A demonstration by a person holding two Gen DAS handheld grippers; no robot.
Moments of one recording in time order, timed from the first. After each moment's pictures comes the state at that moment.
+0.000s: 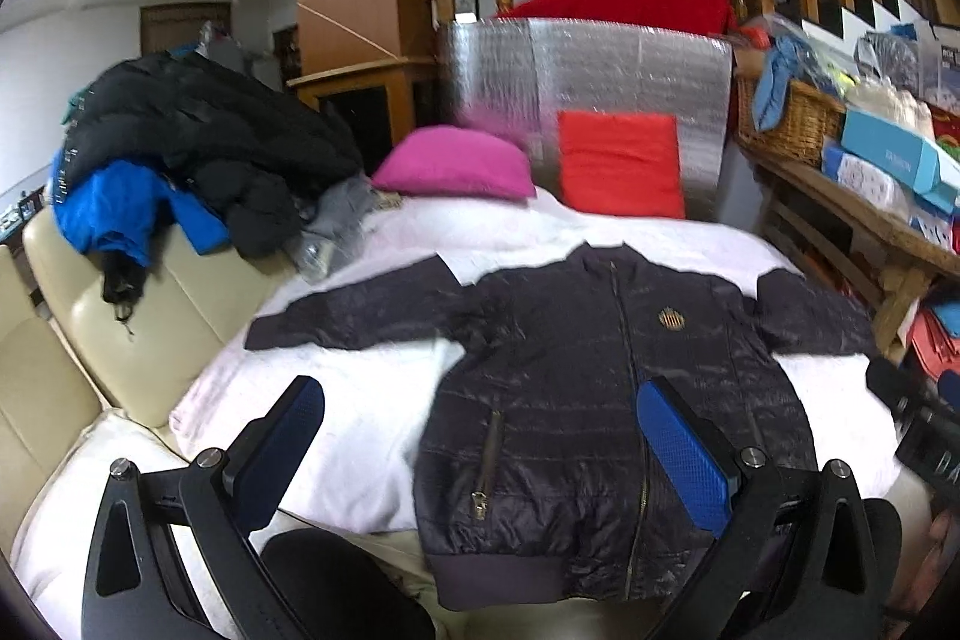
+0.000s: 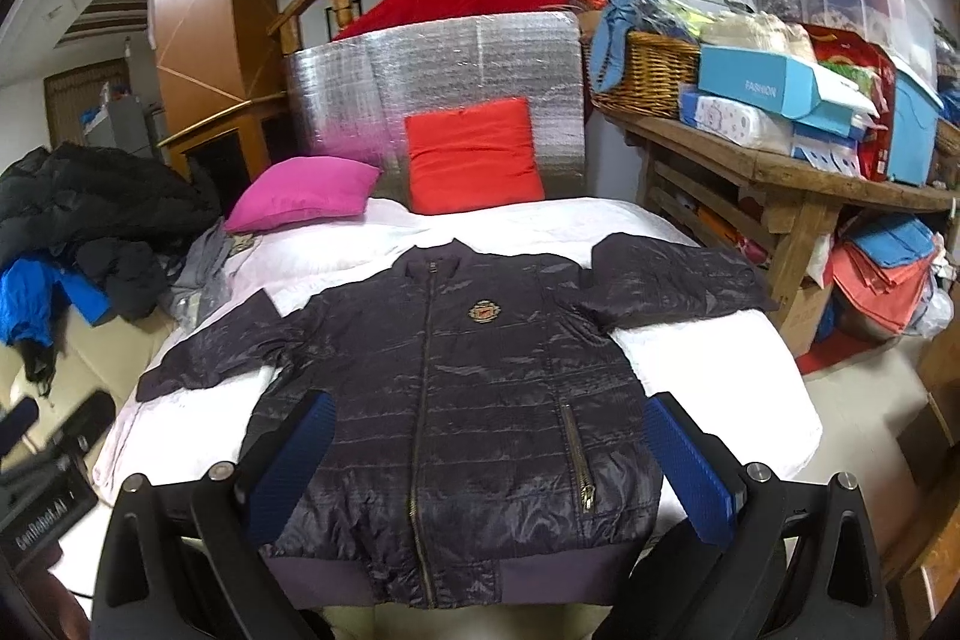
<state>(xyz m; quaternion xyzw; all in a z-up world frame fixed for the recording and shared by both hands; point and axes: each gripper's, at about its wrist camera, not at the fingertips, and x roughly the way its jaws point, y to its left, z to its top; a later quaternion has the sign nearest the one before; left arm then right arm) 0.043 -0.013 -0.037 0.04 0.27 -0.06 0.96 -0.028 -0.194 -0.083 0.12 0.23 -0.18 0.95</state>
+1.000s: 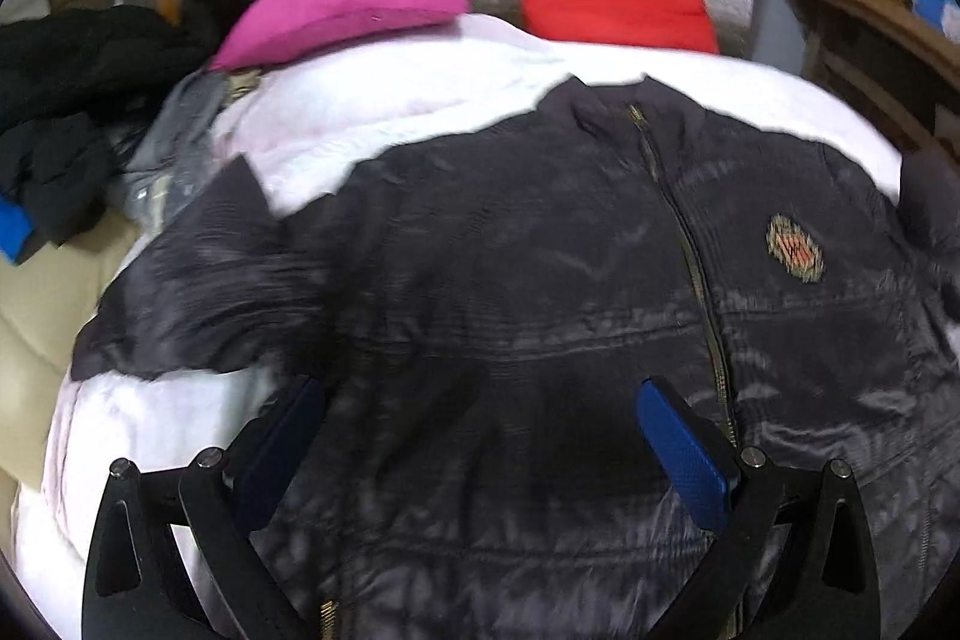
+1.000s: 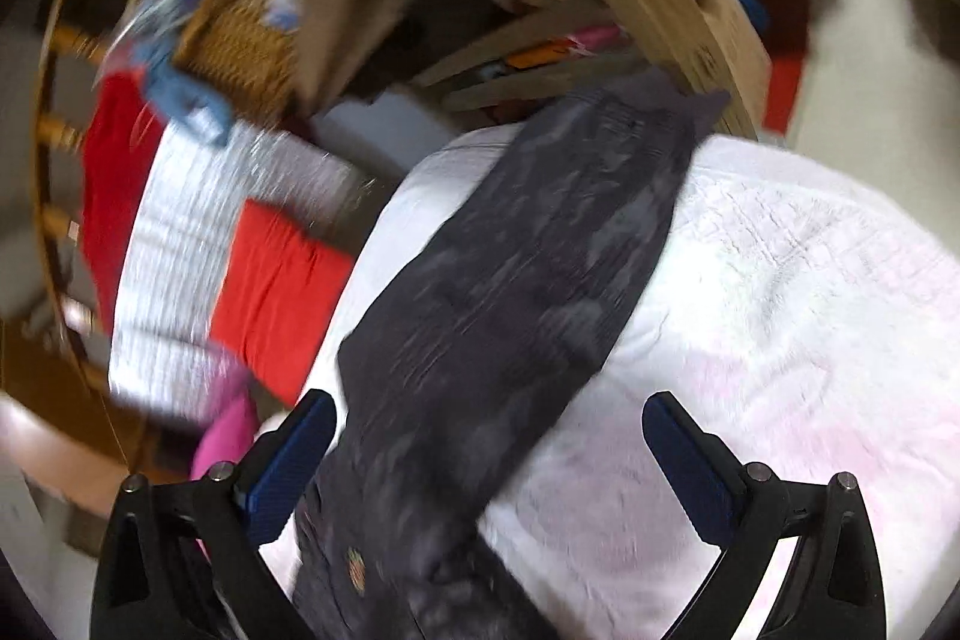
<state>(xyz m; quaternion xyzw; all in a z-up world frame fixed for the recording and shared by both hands) 0.335 -0.157 -0.237 0.12 0.42 -0.07 0.90 0.120 -0.621 -0.271 0.57 0.16 -0.23 0.77</state>
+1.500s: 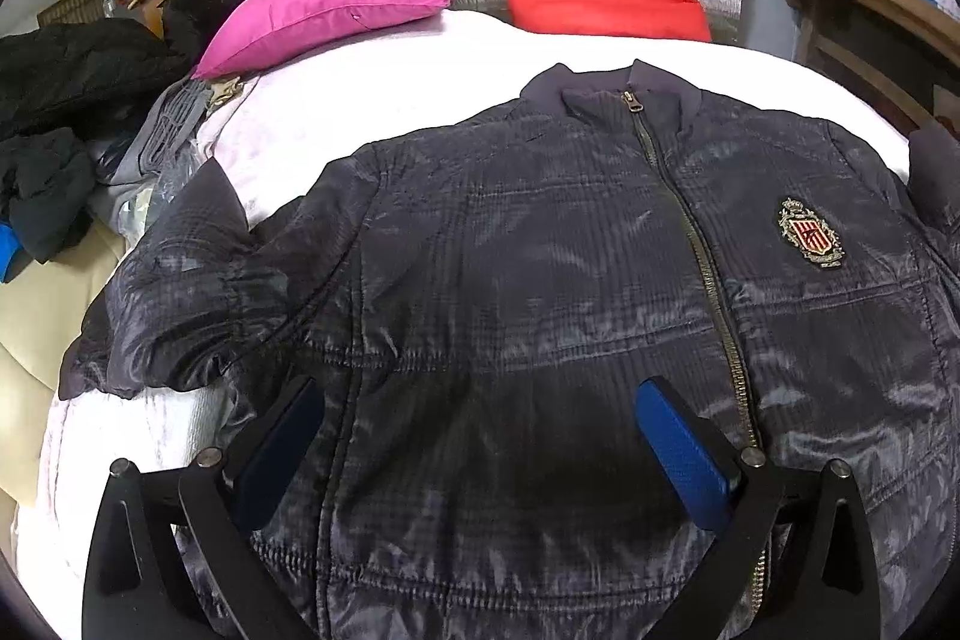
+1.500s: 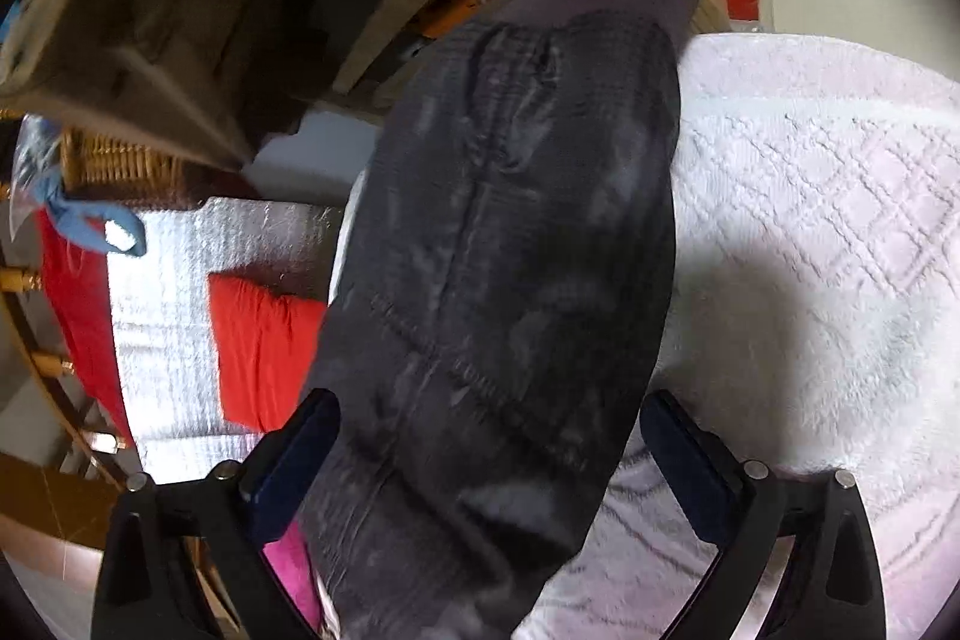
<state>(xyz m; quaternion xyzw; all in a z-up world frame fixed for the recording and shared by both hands) 0.345 -0.164 -0.252 0.13 0.41 -0.08 0.90 0.177 -0.698 -0.348 0.68 0.14 -0.22 0.69</state>
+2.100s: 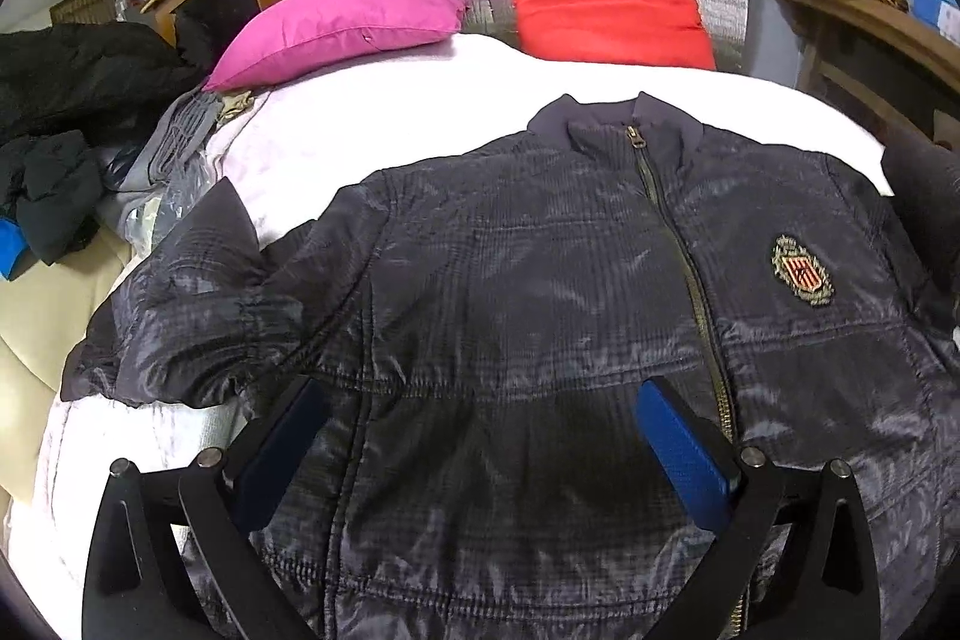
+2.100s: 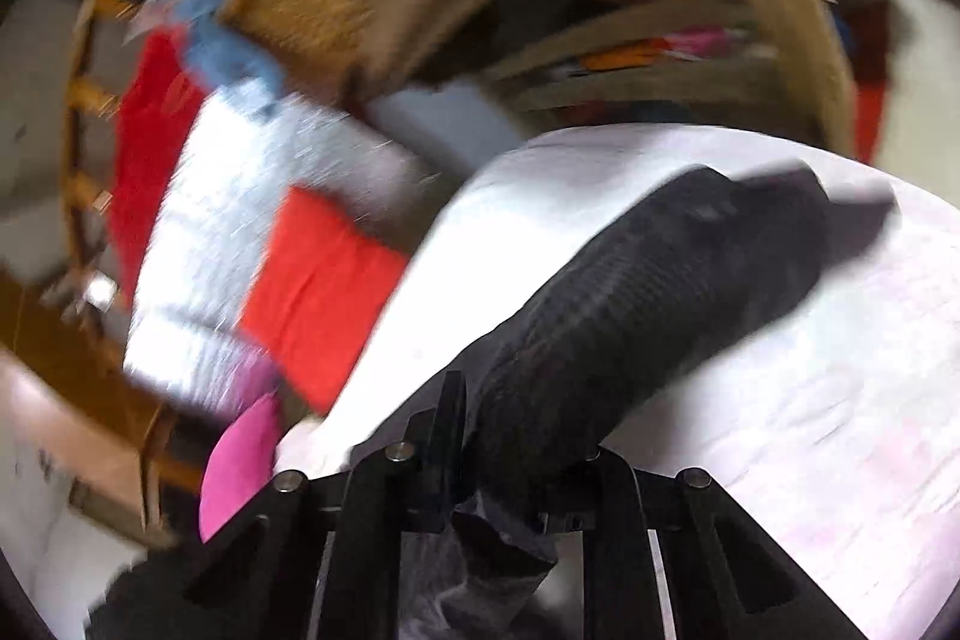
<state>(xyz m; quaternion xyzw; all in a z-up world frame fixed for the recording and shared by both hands) 0.346 -0.157 -0.235 0.10 0.39 -0.08 0.91 0.242 -0.616 -0.232 0.51 0.14 -0.18 0.83</state>
